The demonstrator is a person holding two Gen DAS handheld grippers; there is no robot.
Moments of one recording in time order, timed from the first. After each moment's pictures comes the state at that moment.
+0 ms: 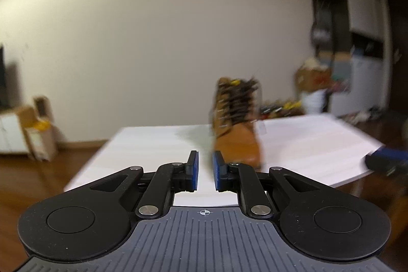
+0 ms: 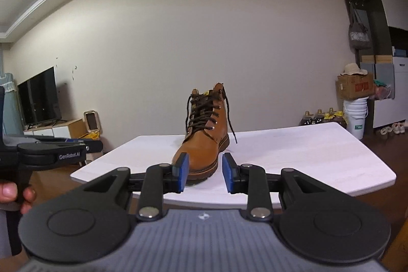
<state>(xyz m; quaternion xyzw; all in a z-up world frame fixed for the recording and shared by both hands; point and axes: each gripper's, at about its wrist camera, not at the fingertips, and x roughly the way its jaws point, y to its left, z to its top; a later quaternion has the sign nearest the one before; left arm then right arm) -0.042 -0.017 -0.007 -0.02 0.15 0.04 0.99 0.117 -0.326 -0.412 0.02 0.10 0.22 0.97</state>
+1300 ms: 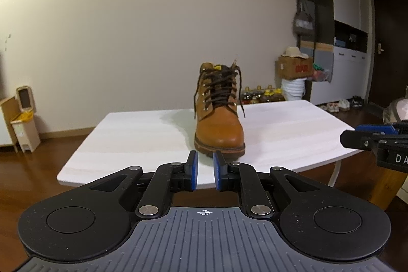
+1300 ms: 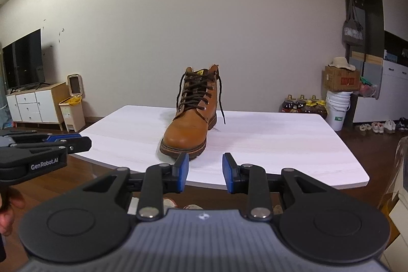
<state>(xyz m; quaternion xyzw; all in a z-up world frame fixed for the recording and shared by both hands) -0.036 -0.024 -0.010 0.01 0.19 0.02 0.98 0.122 -0.301 -0.383 -0.05 0.17 0.18 0.97</state>
